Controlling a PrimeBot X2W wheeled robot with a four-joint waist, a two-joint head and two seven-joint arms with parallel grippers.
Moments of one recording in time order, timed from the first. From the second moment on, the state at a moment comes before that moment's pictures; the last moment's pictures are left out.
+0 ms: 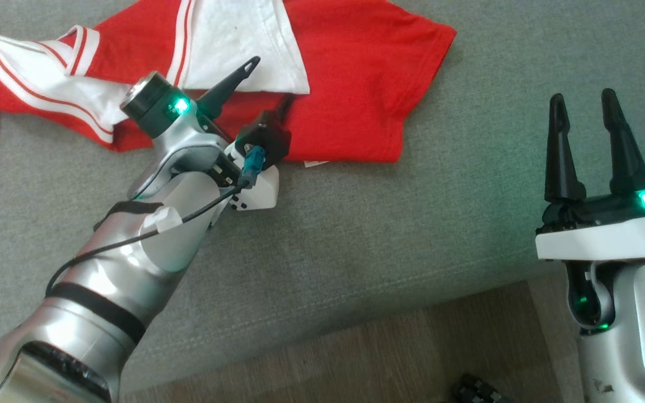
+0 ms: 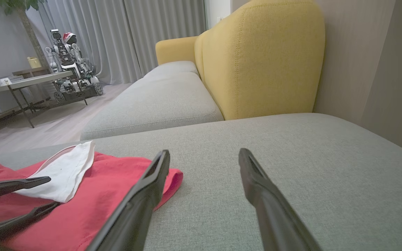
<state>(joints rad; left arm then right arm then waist) -0.89 0.15 -0.84 0.81 0.11 0.08 -0.26 -0.26 -0.04 -0.07 0.02 0.23 0.13 -0.26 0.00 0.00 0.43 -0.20</state>
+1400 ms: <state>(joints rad) -0.56 0.52 -0.65 0.12 -0.11 0.28 -0.26 -0.68 -0.05 -0.07 0.78 0.46 0.13 -0.26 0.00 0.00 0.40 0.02</state>
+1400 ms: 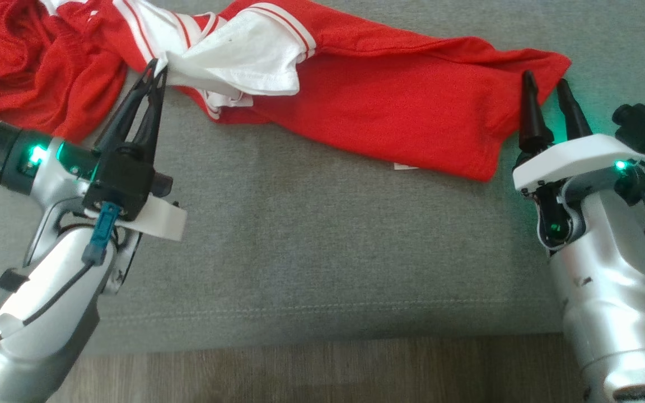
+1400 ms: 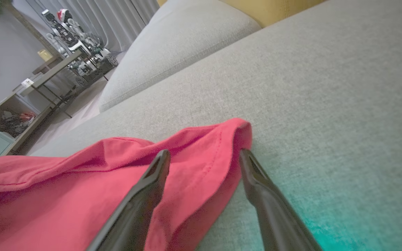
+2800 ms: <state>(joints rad) -1.30 0.61 -0.56 0.26 -0.05 -0.03 -0.20 -1.30 -0.07 -0.16 0.72 0.20 0.13 -0.14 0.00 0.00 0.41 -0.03</state>
